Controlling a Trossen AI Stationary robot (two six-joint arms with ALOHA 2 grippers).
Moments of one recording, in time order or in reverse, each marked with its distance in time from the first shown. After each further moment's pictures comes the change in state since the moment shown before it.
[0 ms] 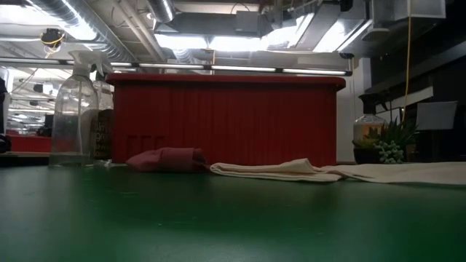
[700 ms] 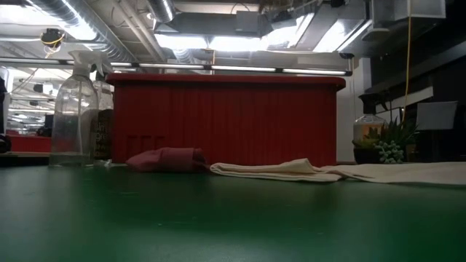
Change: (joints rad) left arm -0.060 0.000 0.000 0.002 -0.033 0.069; right arm 0.000 0.000 0.000 0.051 -0.215 0.082
